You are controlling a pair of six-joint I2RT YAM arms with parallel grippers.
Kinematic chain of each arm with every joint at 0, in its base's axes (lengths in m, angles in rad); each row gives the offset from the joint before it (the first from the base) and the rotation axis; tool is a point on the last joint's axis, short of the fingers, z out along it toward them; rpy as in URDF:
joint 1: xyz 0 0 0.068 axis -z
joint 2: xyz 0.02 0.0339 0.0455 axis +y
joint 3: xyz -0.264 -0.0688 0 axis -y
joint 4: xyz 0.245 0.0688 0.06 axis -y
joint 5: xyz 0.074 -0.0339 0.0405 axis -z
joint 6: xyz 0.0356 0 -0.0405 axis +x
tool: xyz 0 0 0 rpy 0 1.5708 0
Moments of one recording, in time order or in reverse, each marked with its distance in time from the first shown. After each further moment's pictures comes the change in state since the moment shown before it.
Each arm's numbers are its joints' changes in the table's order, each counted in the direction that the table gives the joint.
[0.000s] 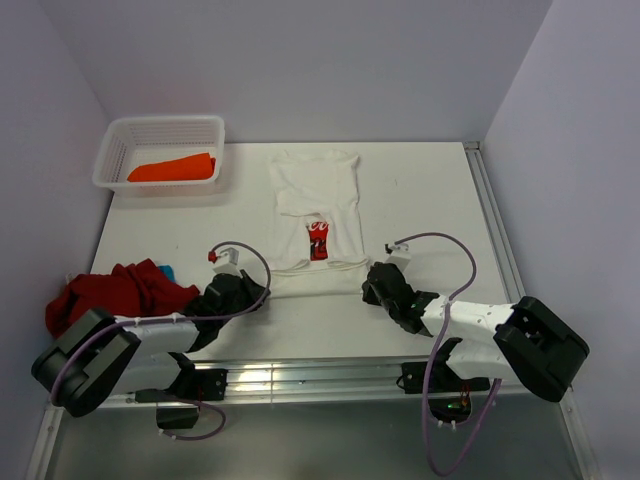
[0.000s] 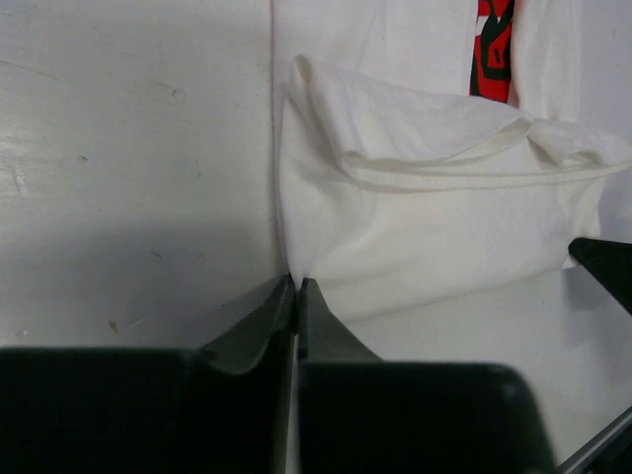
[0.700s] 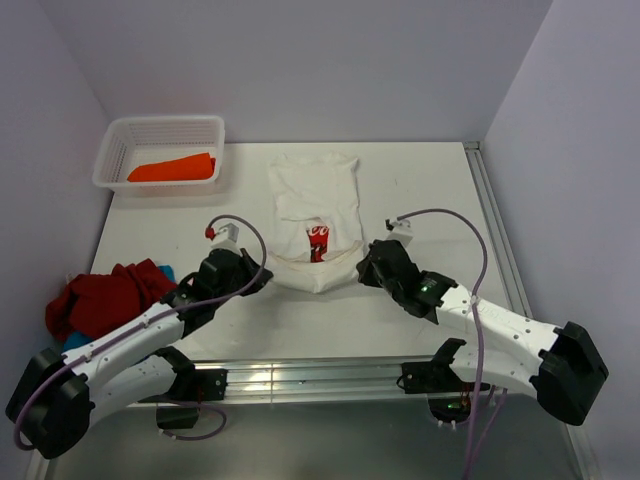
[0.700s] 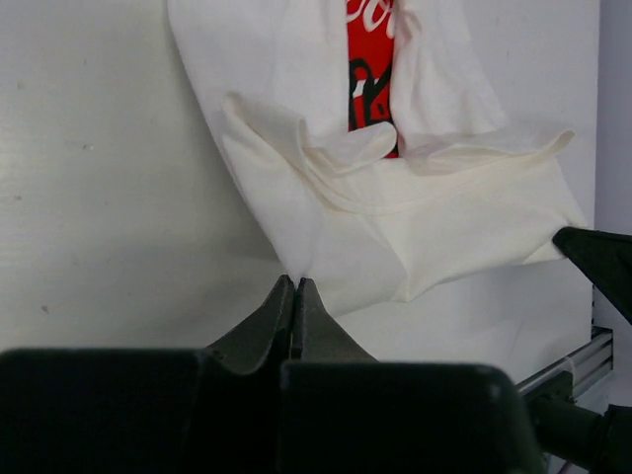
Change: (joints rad) left arm 0.006 -0.255 0.267 -0.534 0.033 -0.014; right arm -0.013 -0.180 0.251 -0.378 -0.031 0.013
